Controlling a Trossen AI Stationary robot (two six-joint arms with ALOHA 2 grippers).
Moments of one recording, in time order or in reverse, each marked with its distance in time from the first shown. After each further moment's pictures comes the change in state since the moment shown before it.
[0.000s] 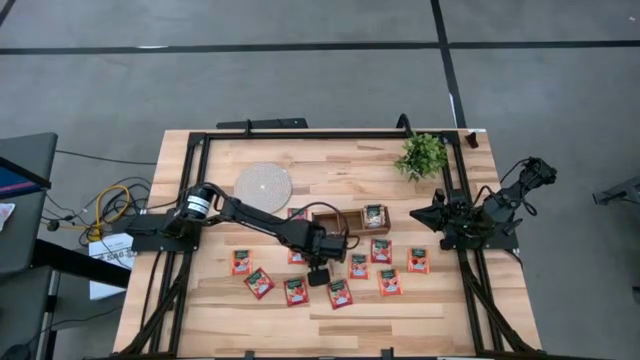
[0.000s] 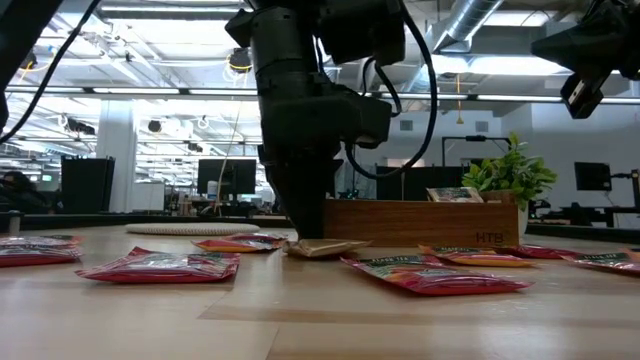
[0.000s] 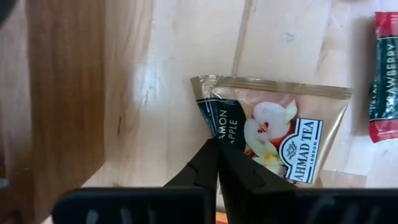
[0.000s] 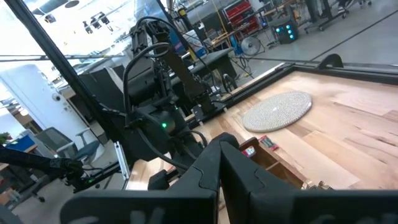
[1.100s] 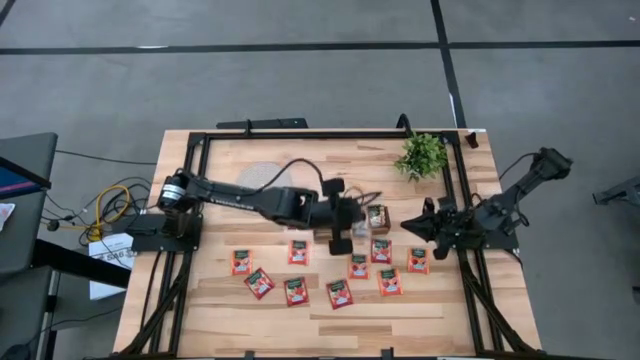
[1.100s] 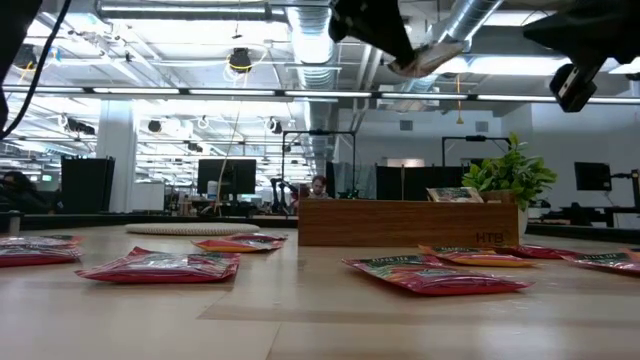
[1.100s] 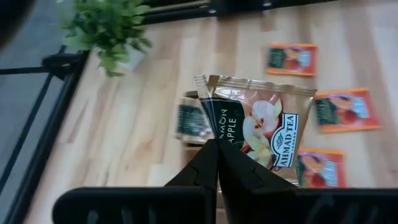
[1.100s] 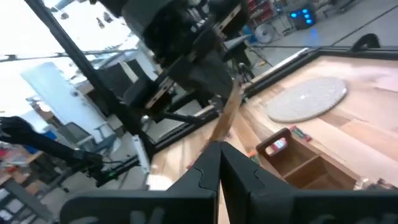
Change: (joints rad) left arm 0.069 -0.202 0.256 0.121 -0.350 0.363; right arm -0.018 0.336 0.006 0.317 -0.076 0.053
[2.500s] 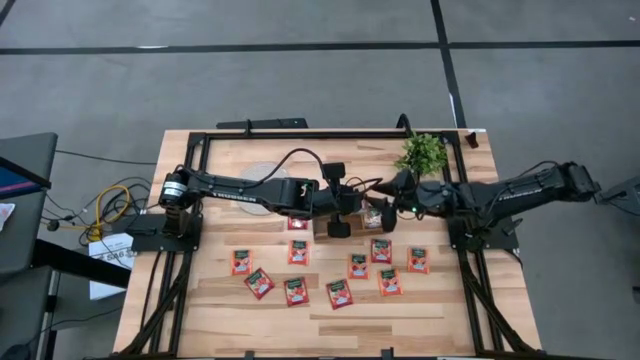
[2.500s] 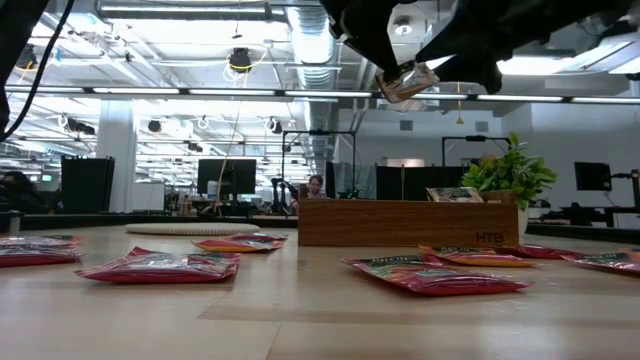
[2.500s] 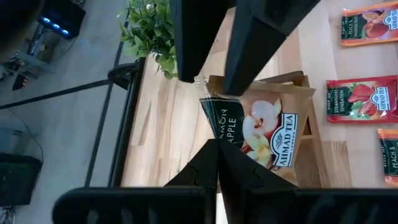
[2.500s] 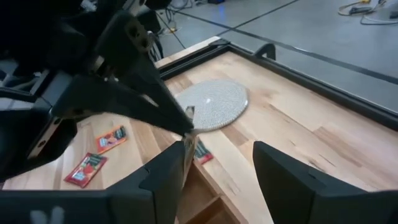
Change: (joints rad) left arm 0.055 0.000 0.000 0.006 -0.144 0.233; right arm -0.513 0.539 0.445 -0.251 -0.235 -0.132
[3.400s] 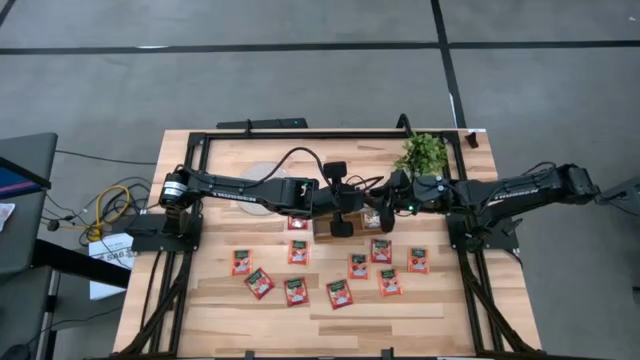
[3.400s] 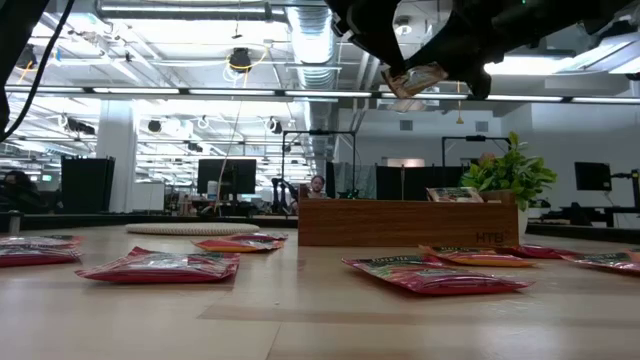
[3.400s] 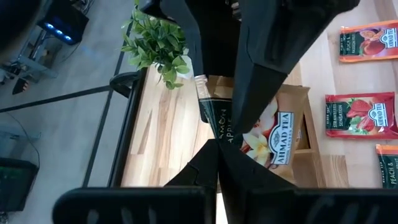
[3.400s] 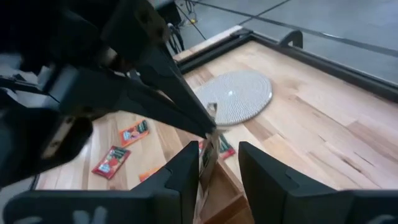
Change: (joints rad) left arm 0.000 0.000 0.000 0.045 0.006 0.000; right arm -0.056 0.032 0.000 0.046 -0.159 0.019
